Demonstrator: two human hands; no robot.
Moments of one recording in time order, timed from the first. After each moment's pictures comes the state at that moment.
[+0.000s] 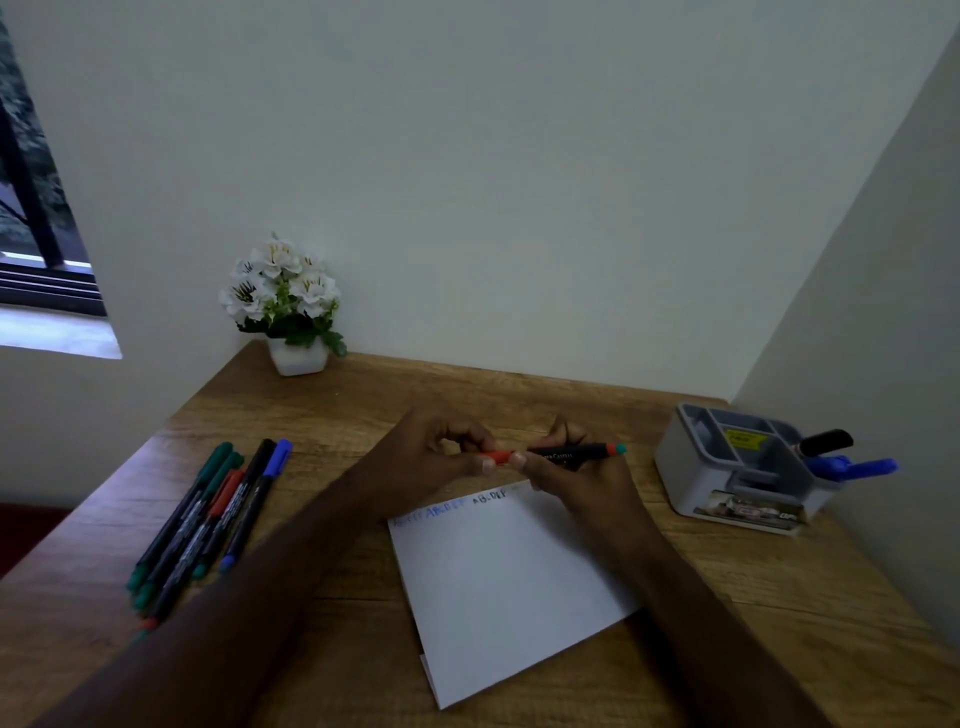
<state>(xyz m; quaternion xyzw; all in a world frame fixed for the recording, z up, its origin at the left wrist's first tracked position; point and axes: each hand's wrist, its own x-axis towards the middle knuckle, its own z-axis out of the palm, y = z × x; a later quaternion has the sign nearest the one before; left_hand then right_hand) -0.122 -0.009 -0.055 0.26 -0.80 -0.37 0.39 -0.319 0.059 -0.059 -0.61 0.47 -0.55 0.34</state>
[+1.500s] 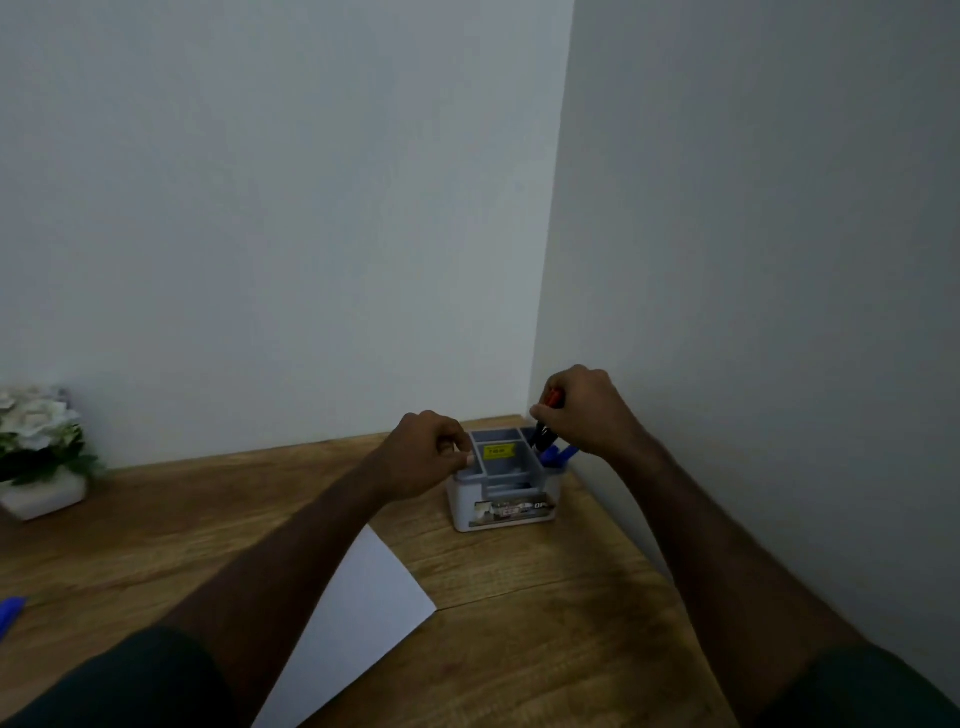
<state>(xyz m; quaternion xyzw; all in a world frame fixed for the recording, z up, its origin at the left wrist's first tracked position) -0.344 -0.009 -0.005 0.23 -0.91 -0.21 0.27 -0.550 0.108 0.049 -0.55 0.78 -0.29 -0.06</state>
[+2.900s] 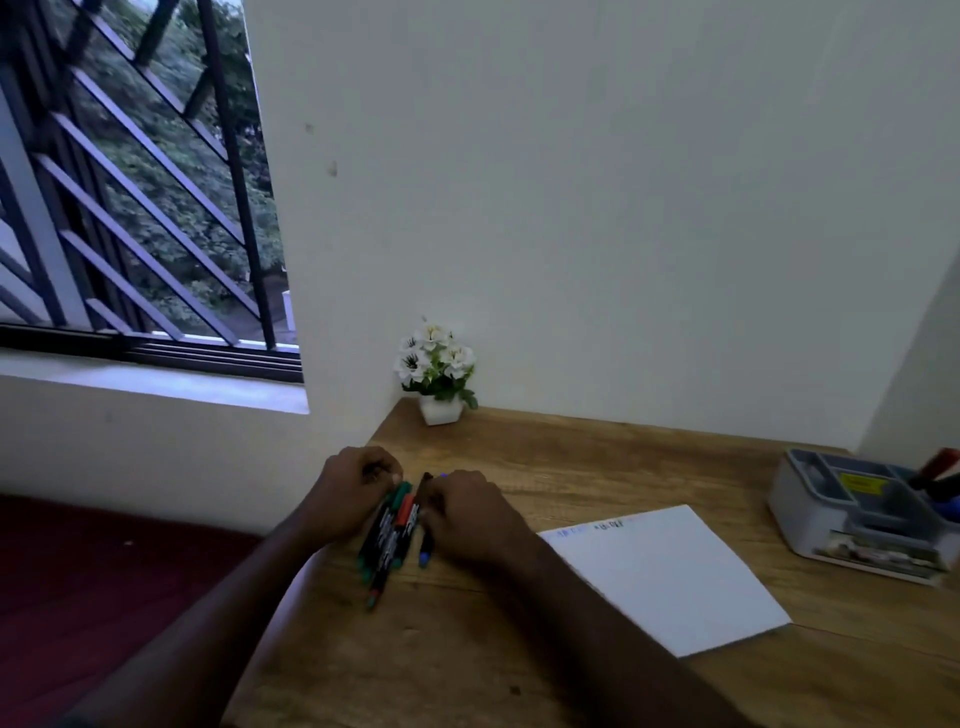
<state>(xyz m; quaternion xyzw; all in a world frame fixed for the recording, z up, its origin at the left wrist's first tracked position) 0.084 -0.002 -0.059 0.56 -0.74 -0.15 0.35 -0.106 0.036 -0.050 -0.82 0.52 -0.21 0.14</state>
